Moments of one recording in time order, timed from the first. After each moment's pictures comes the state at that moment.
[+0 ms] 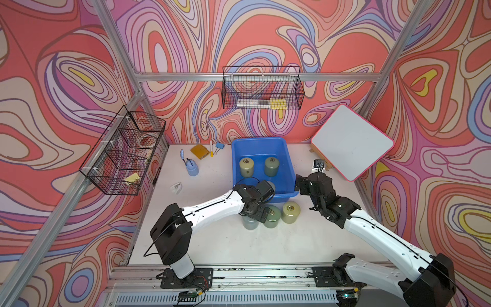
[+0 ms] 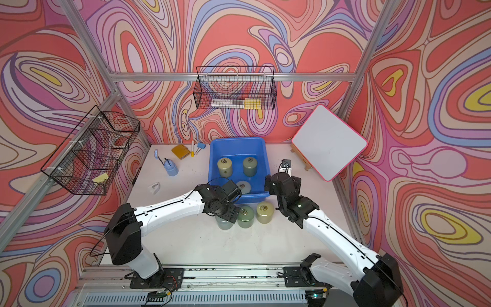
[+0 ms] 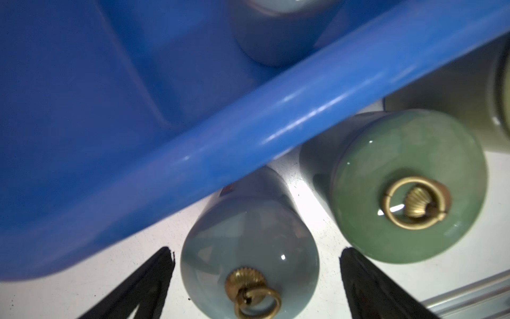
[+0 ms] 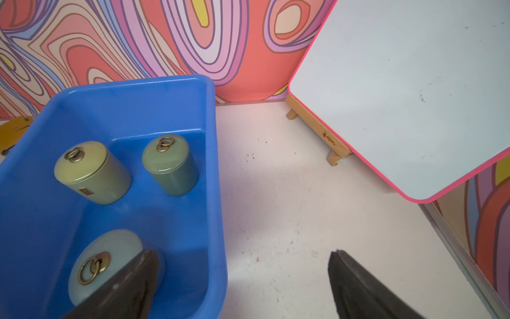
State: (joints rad) left arm -0.90 1.65 1.29 -0.92 -0.15 -0.49; right arm 0.55 1.09 0.85 -0.31 0.54 0.32
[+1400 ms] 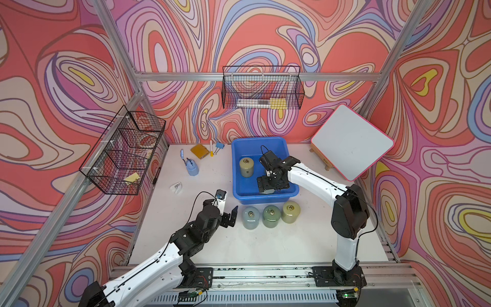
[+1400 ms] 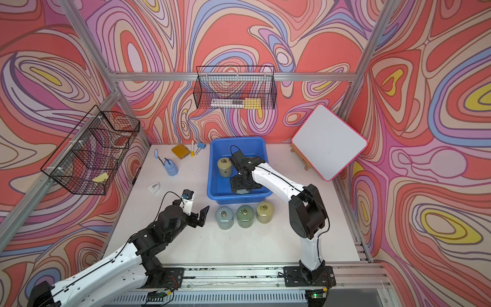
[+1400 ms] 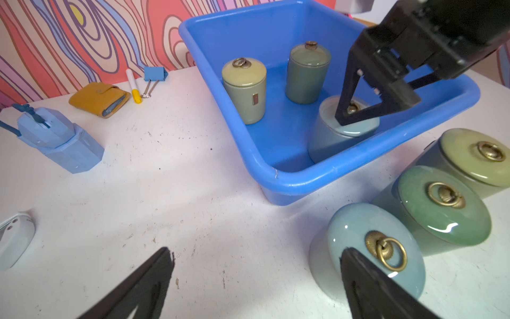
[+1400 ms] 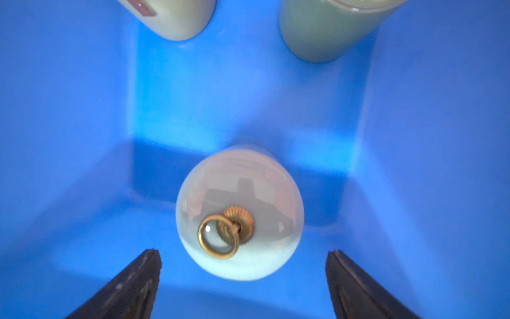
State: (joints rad) left arm -0.73 0.74 0.42 -0.14 -0.33 -0.15; right arm 0.64 1.95 1.70 -1.00 0.08 0.44
